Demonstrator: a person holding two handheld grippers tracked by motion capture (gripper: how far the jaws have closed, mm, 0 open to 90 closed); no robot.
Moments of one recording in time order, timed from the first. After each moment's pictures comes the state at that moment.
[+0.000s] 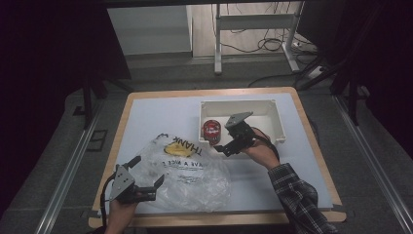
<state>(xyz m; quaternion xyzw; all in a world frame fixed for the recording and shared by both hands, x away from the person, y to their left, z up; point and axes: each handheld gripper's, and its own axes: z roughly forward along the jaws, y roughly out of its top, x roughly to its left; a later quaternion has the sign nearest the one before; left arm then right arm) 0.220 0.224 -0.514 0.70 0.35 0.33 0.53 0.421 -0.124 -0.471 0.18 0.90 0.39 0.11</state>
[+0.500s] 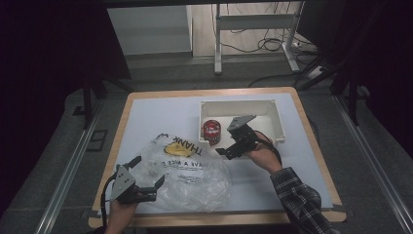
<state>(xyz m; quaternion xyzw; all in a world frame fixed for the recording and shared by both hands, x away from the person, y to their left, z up) 0.220 0.223 -0.514 0.70 0.35 0.33 0.53 0.410 -0.130 -0.472 0.18 0.89 0.39 0.11</state>
